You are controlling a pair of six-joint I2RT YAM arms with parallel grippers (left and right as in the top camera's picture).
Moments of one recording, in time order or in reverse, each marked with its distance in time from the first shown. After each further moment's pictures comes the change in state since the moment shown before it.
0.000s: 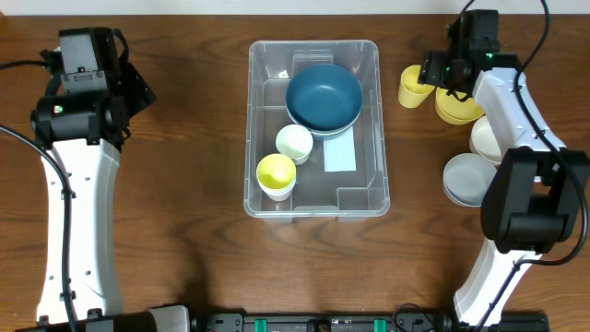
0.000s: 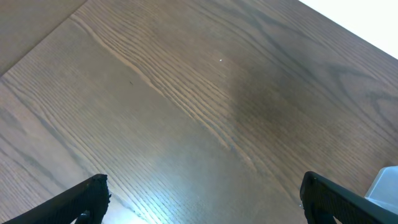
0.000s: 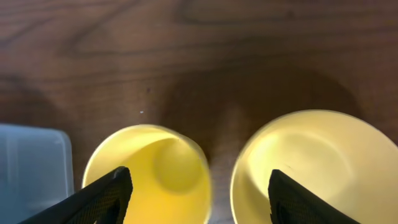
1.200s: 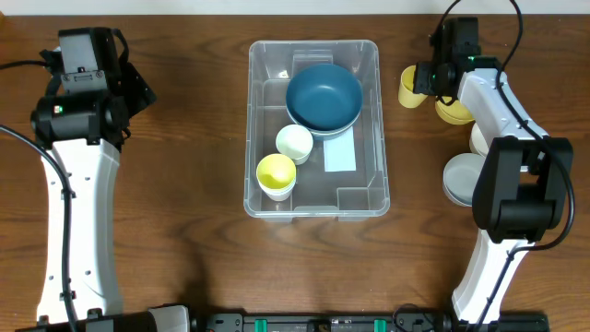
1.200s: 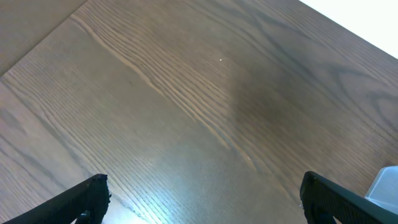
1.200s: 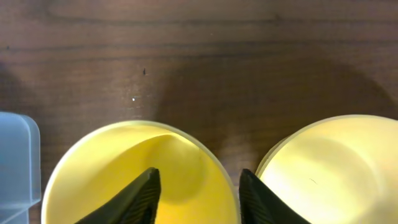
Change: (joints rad) left arm 0.000 0.000 0.000 0.000 0.000 0.000; right arm 0.027 0.074 0.001 0.022 0.042 -0.039
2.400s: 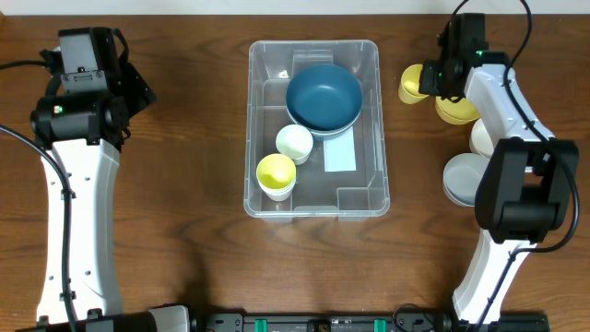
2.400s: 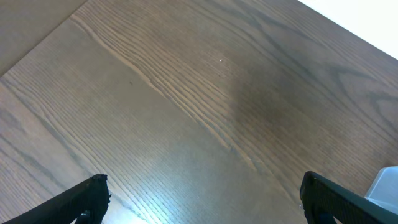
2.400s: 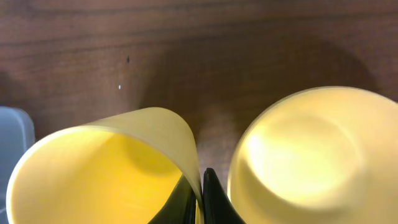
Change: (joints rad) left arm 0.000 0.000 0.000 0.000 0.000 0.000; right arm -0.018 -0.009 0.060 -0.131 0.003 0.036
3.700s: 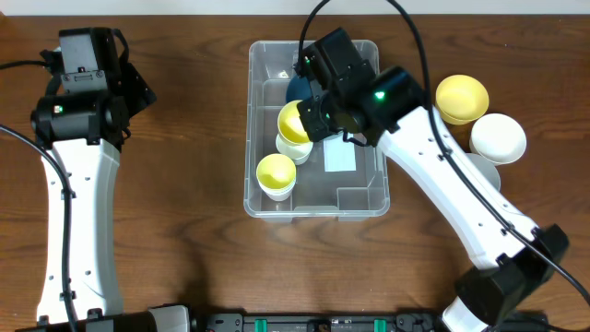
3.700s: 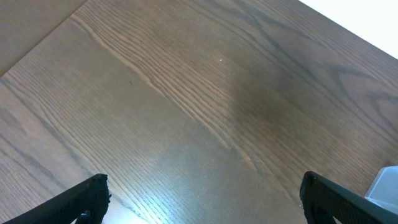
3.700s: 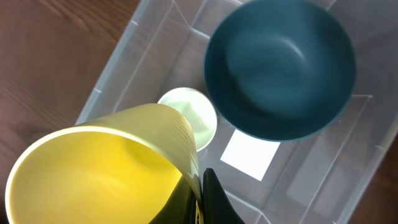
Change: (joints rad) left arm 0.000 0.000 0.000 0.000 0.000 0.000; right arm 0.642 -0.321 0.143 -0.424 0.001 0.036
